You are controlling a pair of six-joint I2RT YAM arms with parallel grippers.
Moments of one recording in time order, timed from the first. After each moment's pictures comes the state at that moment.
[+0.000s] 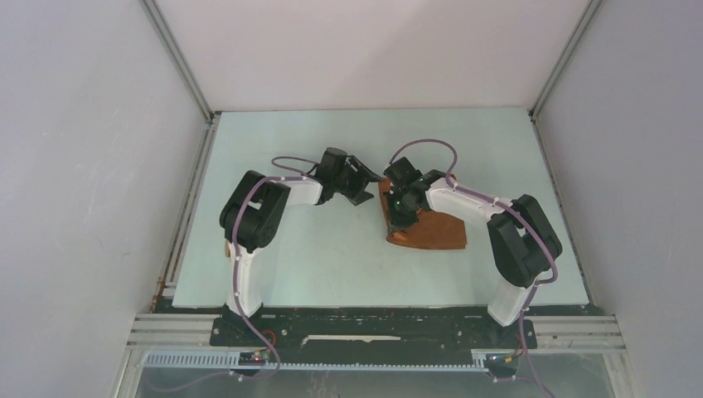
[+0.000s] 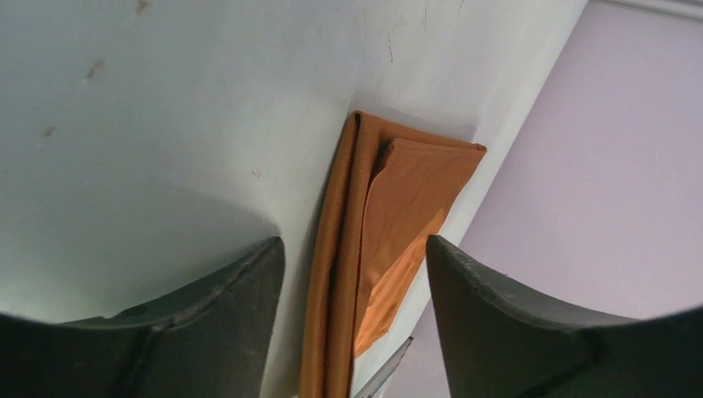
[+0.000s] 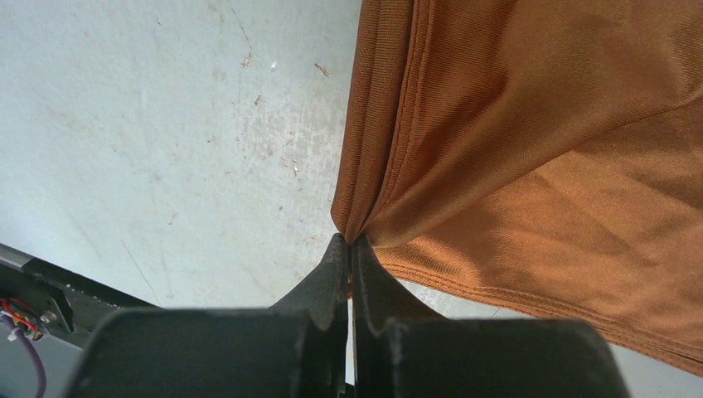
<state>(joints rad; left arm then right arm) -0.49 2.08 1.22 0.18 0.31 -1.31 0.62 1.76 1.20 -0.62 -0.13 0.47</state>
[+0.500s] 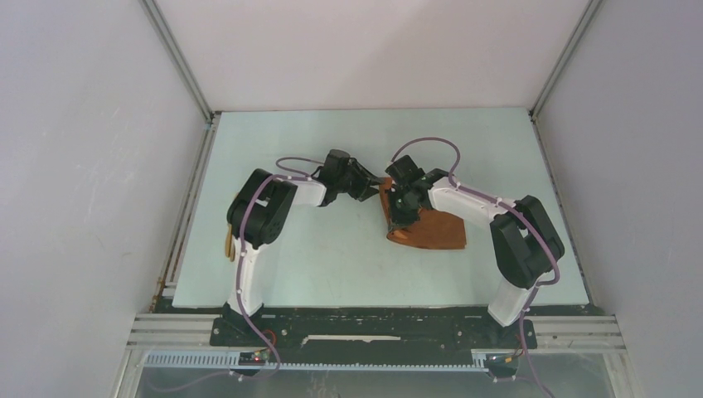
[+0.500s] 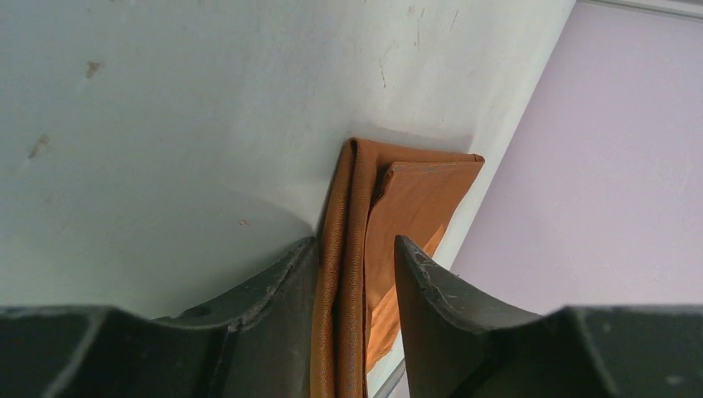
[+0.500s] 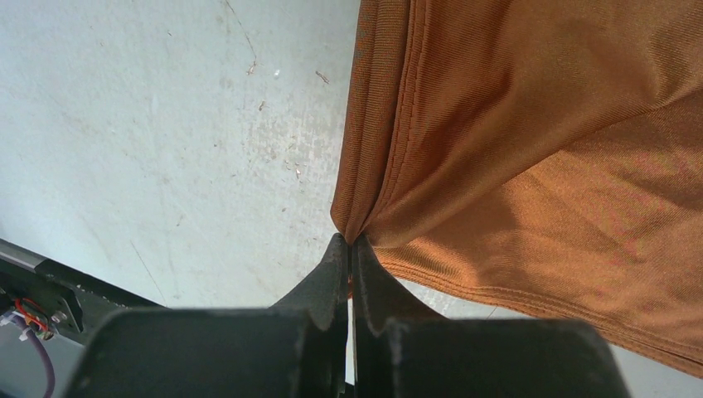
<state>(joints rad) -0.50 2.16 1.24 0.28 0.30 -1.31 0.61 1.74 1.20 -0.62 -0.14 0.47</state>
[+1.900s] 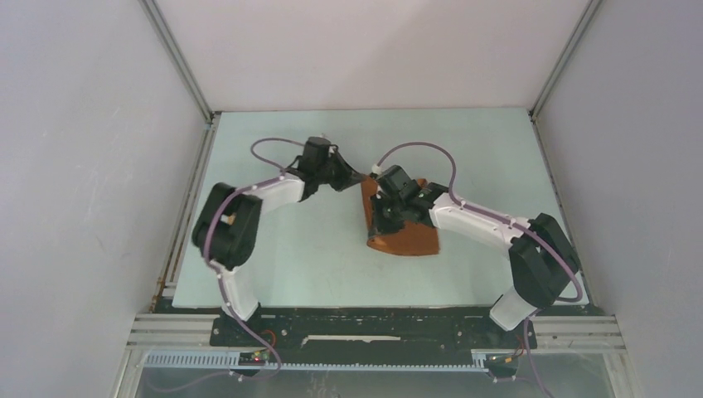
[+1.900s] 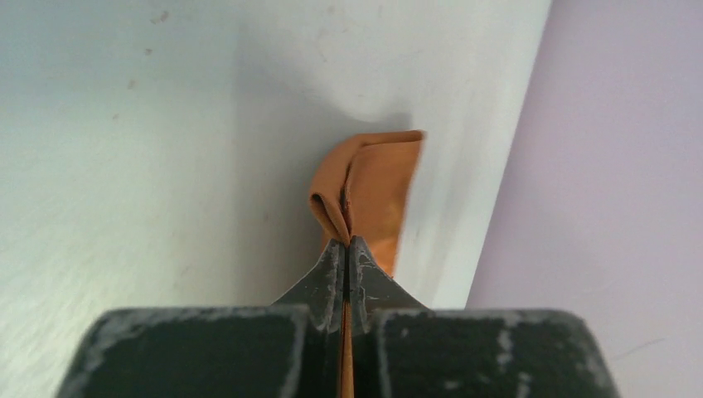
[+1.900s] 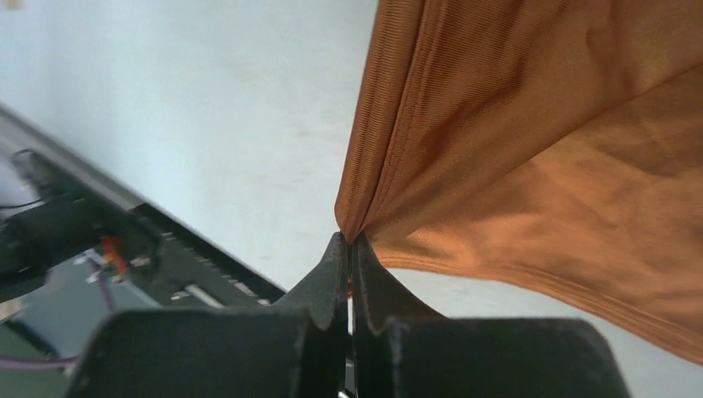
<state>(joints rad) -0.45 1.92 1.18 0.11 0.28 -1.09 0.74 1.62 1.13 -0.53 -0.18 0.54</state>
